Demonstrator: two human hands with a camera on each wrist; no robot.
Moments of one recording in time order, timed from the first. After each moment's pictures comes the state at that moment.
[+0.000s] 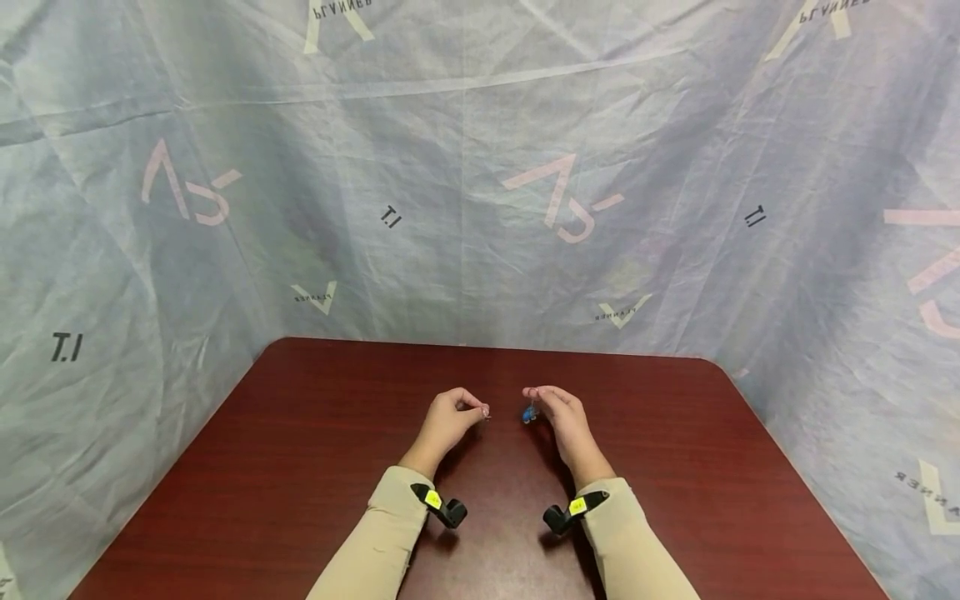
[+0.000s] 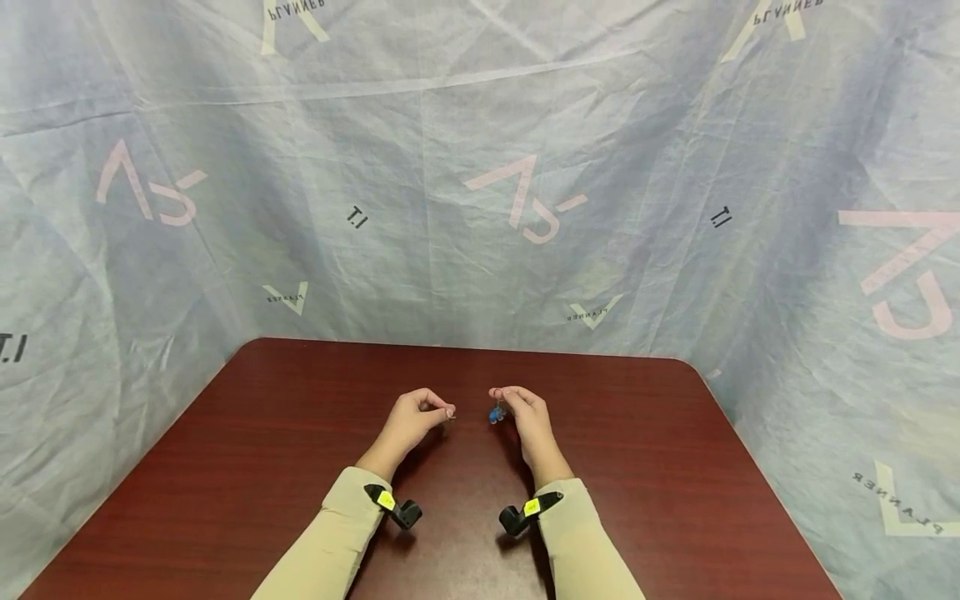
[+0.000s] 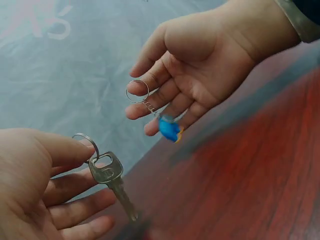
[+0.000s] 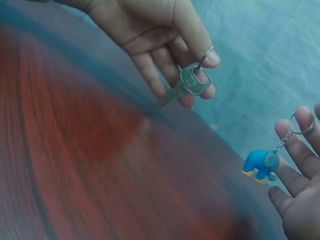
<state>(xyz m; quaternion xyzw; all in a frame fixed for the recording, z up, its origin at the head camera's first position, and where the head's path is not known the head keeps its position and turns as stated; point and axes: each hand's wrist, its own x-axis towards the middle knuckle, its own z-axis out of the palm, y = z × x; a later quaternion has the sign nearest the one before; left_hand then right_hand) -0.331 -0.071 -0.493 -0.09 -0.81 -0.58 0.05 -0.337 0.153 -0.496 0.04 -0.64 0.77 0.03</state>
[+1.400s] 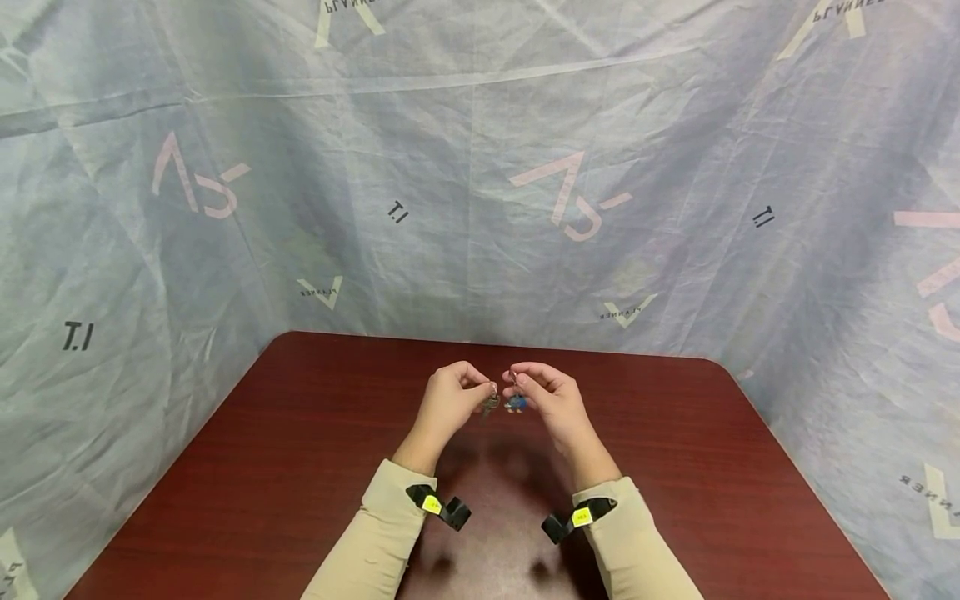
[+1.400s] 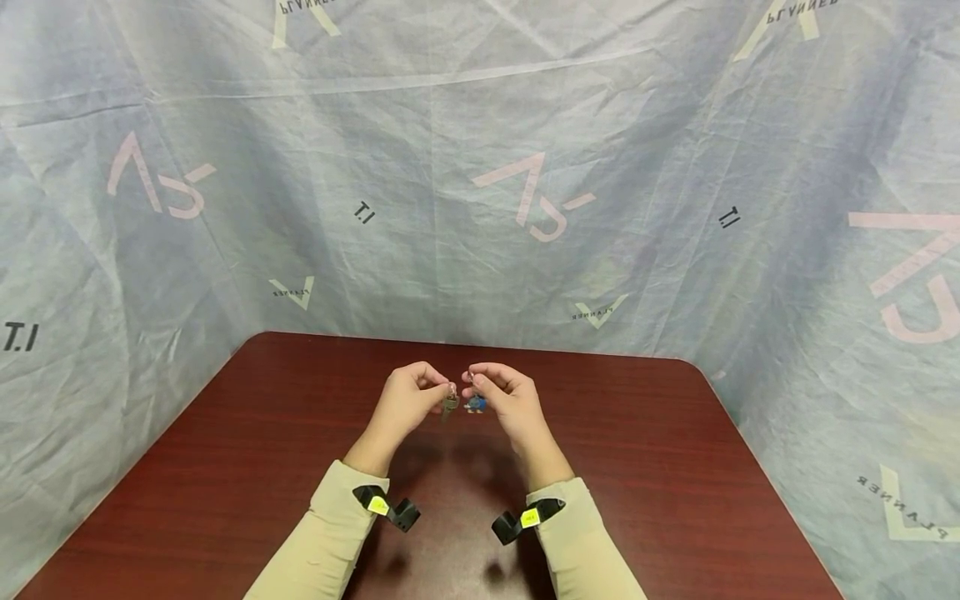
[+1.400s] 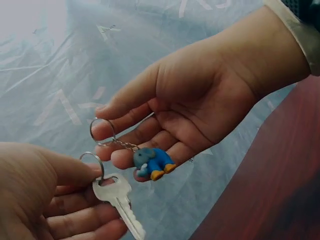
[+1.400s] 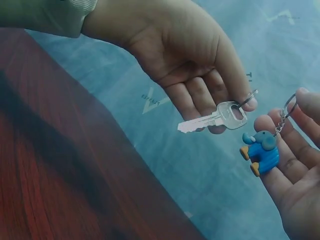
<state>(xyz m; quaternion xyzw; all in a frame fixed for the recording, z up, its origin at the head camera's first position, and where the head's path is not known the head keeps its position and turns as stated) -0.295 -0.069 -0.413 -0.10 -0.81 -0.57 0.10 -0.301 0.124 -0.429 0.19 -0.64 0.75 0.03</state>
